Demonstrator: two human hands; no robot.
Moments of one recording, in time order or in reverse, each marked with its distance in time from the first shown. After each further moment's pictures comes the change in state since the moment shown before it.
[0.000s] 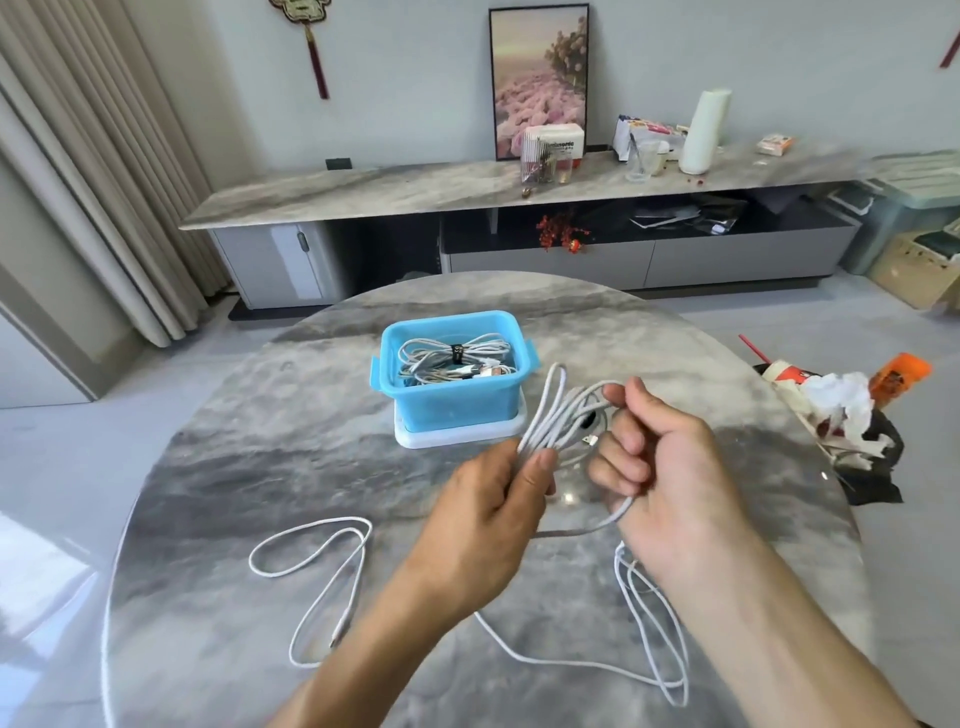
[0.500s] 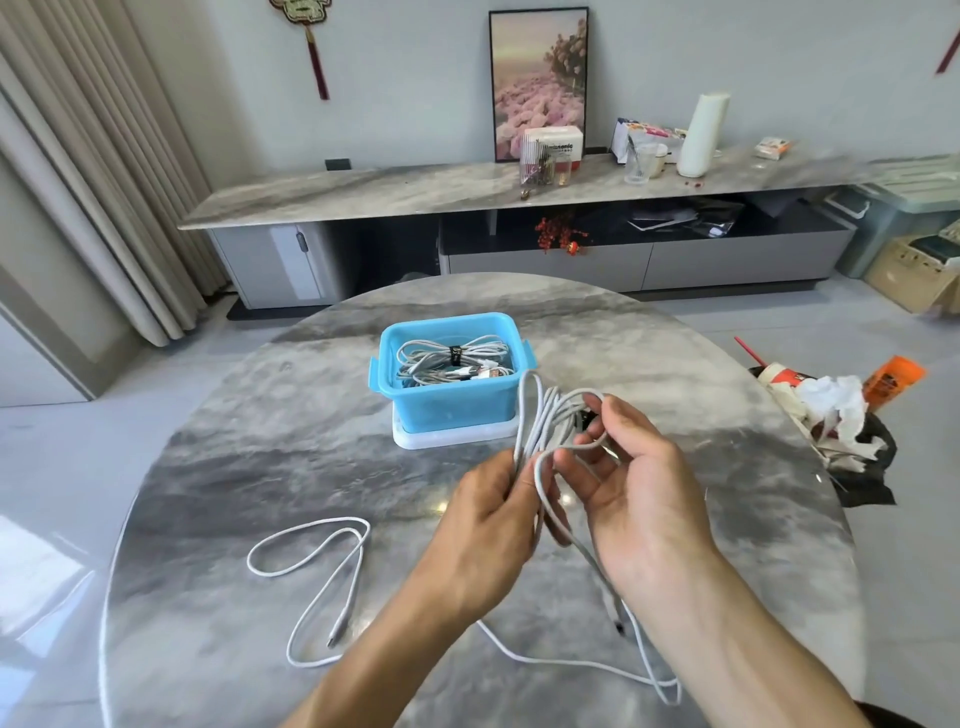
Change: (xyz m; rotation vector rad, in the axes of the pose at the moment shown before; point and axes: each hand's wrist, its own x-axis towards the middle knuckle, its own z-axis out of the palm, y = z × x) left_hand -0.004 0.012 0.007 -0.274 -0.030 -0.213; right_hand -0.007 0.019 0.007 0.028 0.109 -0.075
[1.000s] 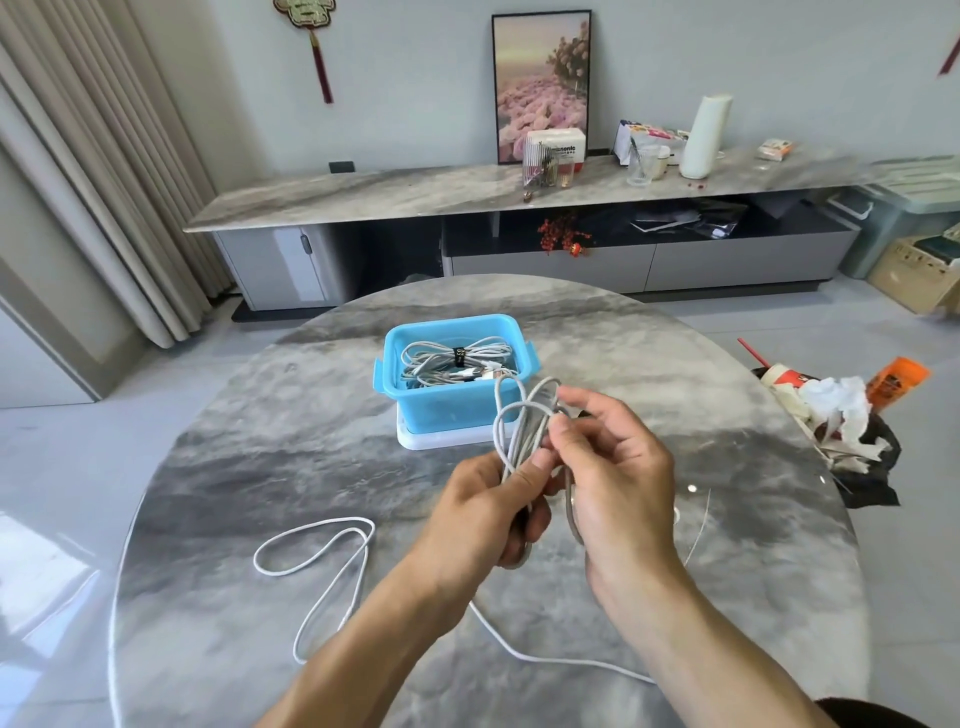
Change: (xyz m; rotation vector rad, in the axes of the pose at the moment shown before) left_hand 0.001 0.007 -0.010 -0.312 -0.061 -0.197; right_hand -0.006 0.022 0.001 -0.428 -0.084 -0.353
